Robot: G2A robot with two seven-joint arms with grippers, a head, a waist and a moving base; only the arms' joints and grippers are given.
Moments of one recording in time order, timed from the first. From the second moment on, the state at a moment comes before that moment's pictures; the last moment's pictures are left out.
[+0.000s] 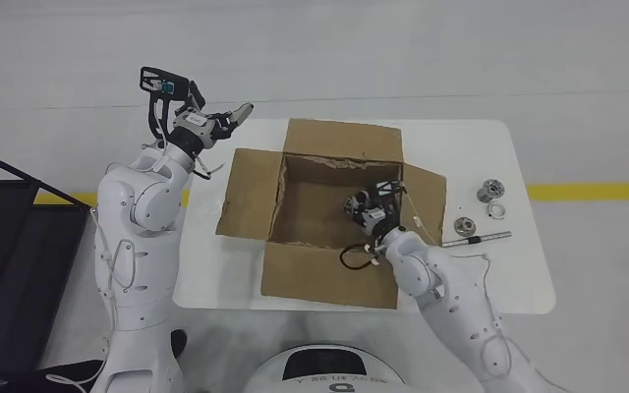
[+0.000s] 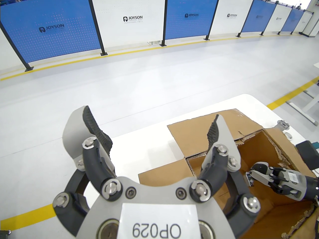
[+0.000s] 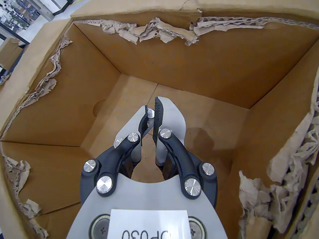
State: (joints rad) left arm 1.23 -1.43 -1.62 -1.77 1.17 -0.40 -0.51; right arm -1.46 -1.18 1.07 -1.65 -0.92 0.07 0.26
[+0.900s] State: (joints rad) left arm 1.23 -1.43 -1.62 -1.77 1.17 -0.40 -0.51; right arm -1.88 -1.11 1.79 -2.12 -0.26 -0.26 0.46
